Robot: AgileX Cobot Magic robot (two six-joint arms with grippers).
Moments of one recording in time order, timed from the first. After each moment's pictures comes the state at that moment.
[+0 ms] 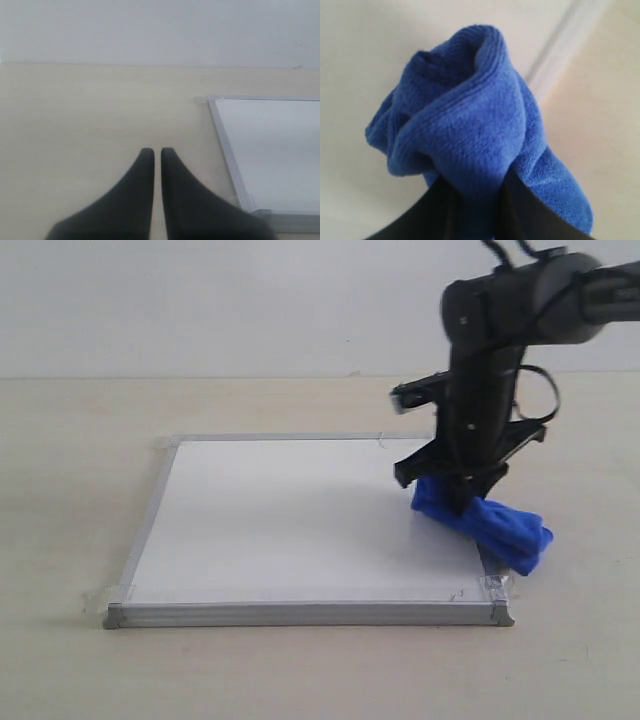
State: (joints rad) left arm 0.07 0.00 0.00 -0.04 0.31 0.01; right arm 0.23 2.10 -1.57 -0.05 1.09 0.00
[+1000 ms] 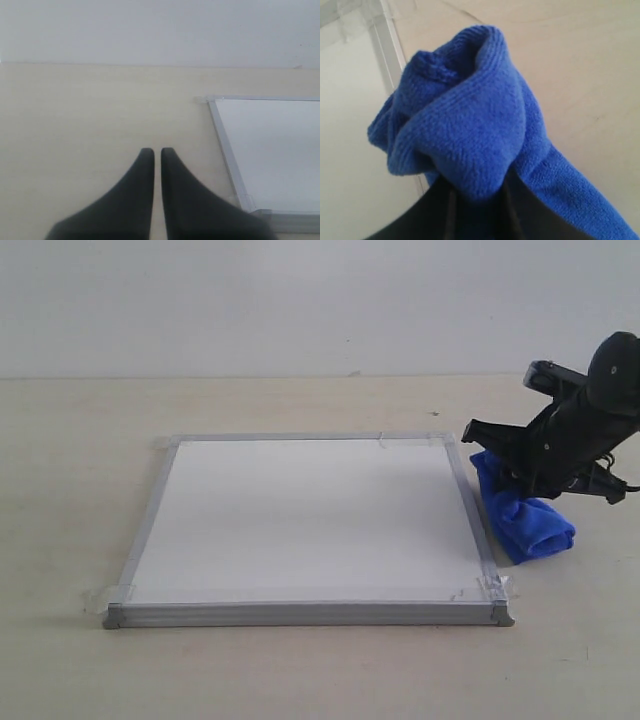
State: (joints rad) left arm 0.07 0.00 0.00 -0.04 0.31 0.01; right arm 0.01 1.93 -1.09 0.22 0.36 0.31
